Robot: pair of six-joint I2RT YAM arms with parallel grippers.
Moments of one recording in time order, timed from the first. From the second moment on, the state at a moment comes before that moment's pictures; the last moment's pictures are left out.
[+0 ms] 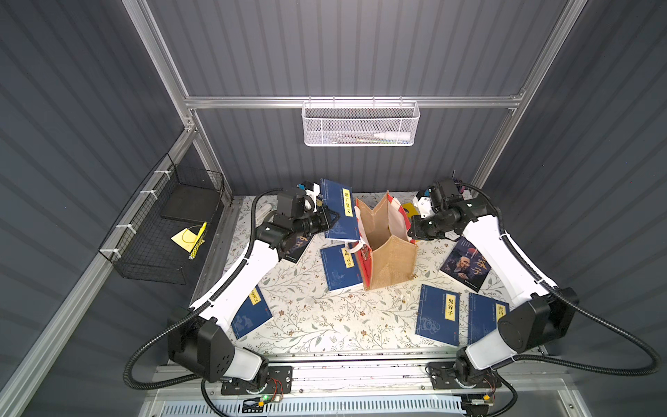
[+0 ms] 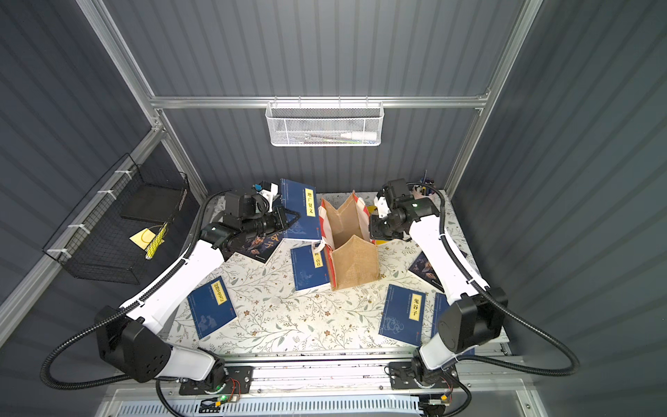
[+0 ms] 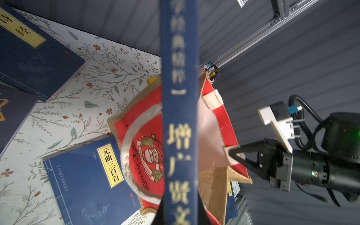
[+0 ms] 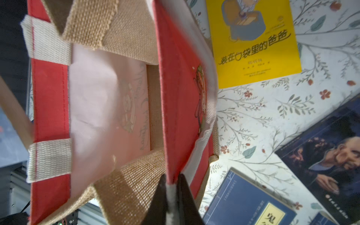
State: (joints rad) left arm -0.45 1.44 1.38 -0.39 0.38 -0.65; right arm 0.31 1.54 1.57 -1.09 -0.22 0.27
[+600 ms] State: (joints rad) left arm -0.59 1.51 1.58 -0.40 0.33 -0.66; right arm 0.46 1.39 1.40 -1.00 -0.24 0.54
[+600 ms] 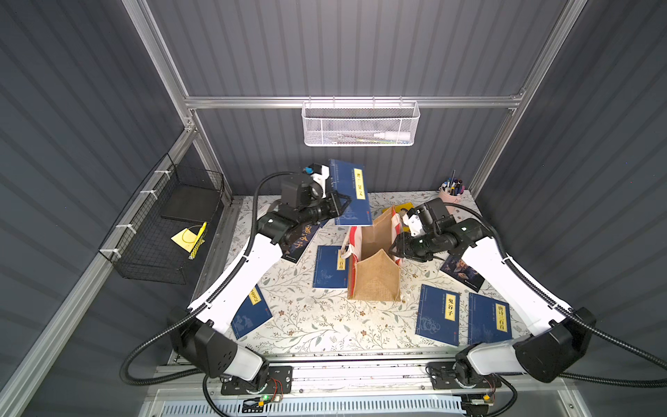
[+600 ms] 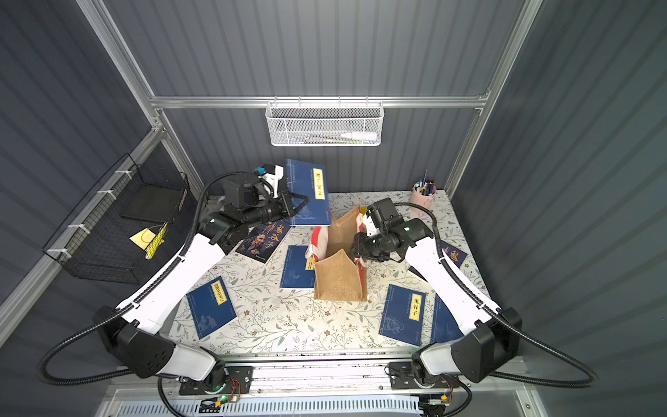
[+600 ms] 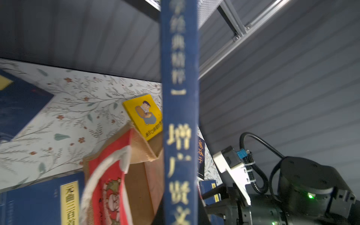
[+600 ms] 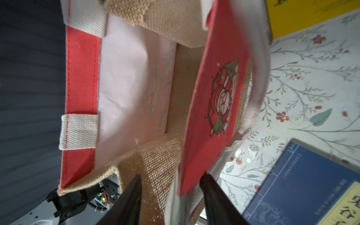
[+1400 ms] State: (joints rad) left arm -0.79 1.77 1.80 -0.73 0.11 -0.40; right arm 0.37 1.51 1.48 -1.05 -0.21 0.41
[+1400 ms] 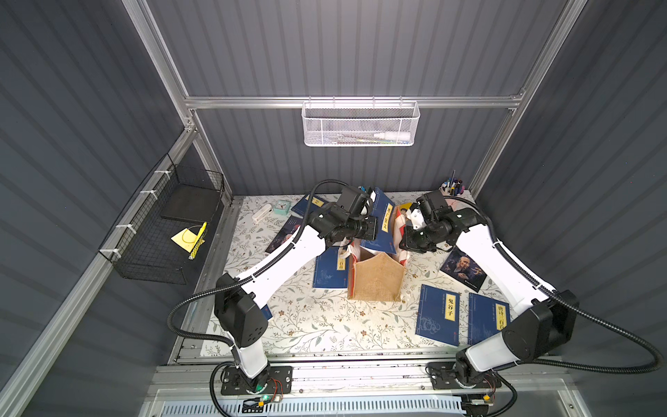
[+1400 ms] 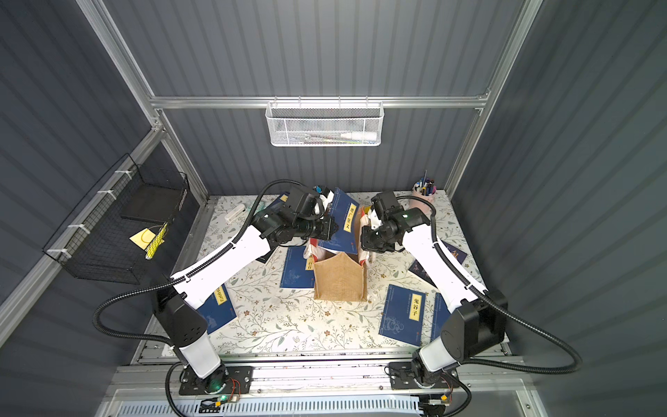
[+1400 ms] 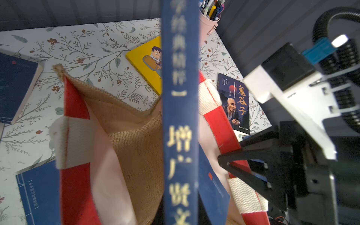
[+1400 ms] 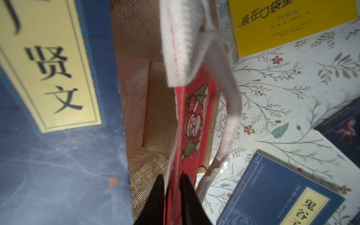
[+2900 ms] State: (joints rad) left arm -0.75 2.16 1.93 -0.84 0.28 -0.77; right arm 0.35 1.41 1.32 -0.93 -0.33 0.44
